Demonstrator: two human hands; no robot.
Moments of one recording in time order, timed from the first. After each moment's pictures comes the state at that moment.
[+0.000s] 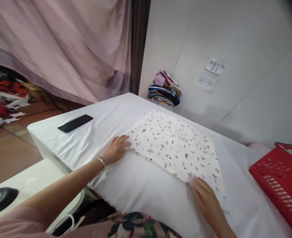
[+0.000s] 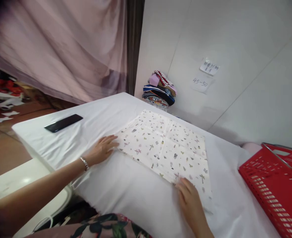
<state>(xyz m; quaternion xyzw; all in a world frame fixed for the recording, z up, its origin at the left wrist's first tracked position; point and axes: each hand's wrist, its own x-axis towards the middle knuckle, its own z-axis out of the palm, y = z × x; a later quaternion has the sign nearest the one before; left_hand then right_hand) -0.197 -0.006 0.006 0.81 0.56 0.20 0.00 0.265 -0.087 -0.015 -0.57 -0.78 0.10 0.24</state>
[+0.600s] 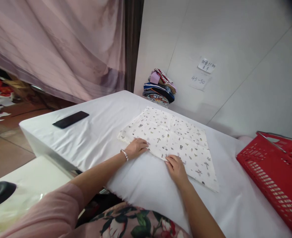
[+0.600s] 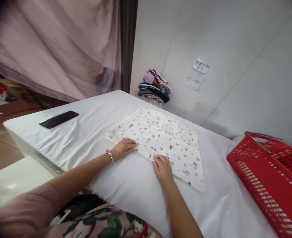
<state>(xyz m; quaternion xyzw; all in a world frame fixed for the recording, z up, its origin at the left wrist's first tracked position) -0.106 0.015 -0.012 0.87 0.41 0.25 0.07 0.170 -0.038 -0.027 -0.47 -0.83 0.05 0.30</state>
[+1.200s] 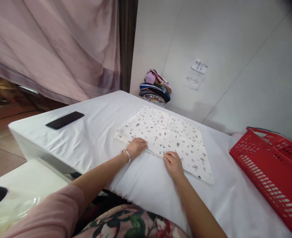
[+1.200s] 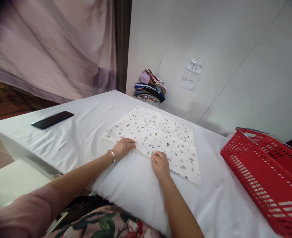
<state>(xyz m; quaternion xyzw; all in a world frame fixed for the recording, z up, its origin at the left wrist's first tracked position) -0.091 0.013 -0.016 0.86 0.43 0.28 0.03 0.161 -0.041 -0.020 -0.49 -0.80 0.04 0.36</state>
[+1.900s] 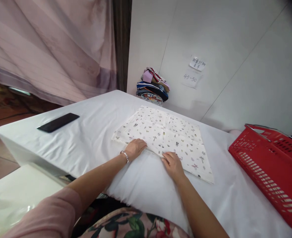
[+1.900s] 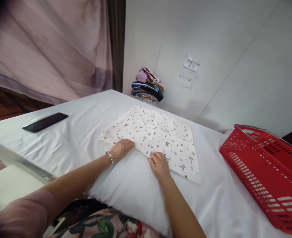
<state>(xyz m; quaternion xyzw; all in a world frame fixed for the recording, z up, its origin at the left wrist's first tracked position) -0.087 0.014 -0.015 0.87 0.42 0.25 0.00 0.164 -0.039 -0.023 -0.48 -0.82 0.02 0.29</state>
